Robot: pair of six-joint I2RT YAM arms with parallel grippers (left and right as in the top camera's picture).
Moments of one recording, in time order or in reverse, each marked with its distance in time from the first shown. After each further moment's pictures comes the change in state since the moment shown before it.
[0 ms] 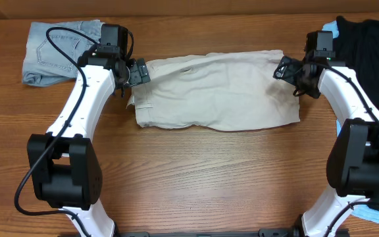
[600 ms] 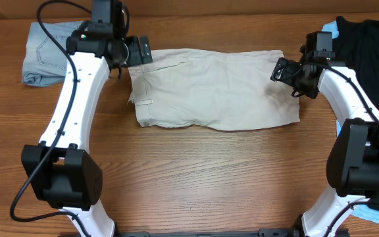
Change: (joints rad) left arm -0.009 -0.005 0.262 -0.140 0.105 0.092; right arm 0.000 0.000 0.000 -0.010 -0.080 -0.045
